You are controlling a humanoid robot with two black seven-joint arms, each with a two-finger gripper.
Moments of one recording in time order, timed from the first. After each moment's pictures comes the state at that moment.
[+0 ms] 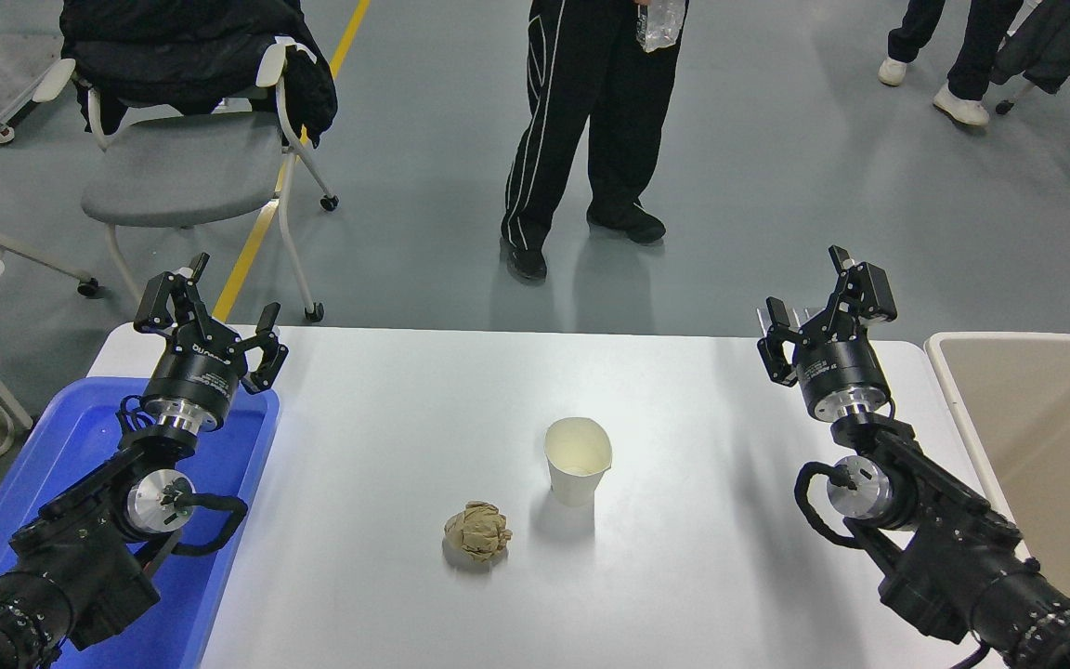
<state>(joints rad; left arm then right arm) -0.59 0.29 -0.87 -0.45 0.19 -0.49 -0.64 0.63 -0.13 0.85 0.60 -0.29 0.05 0.62</state>
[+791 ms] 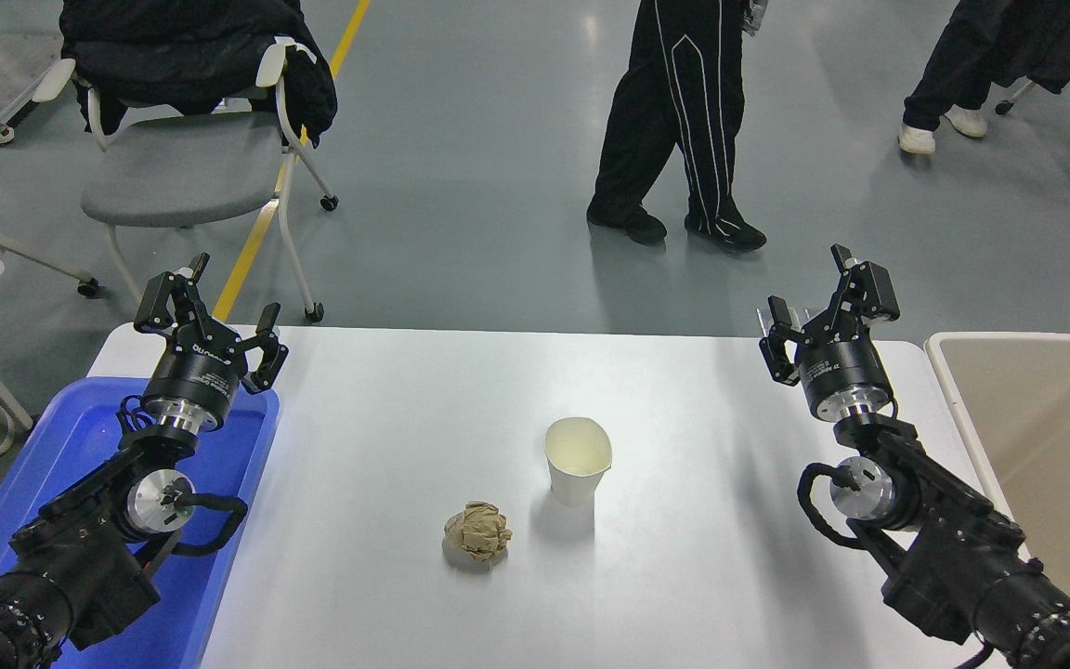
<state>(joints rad) -0.59 0.29 -0.87 -0.45 0.19 -0.49 -0.64 0.62 -0.15 0.84 0.60 -0.29 0.06 0.63</state>
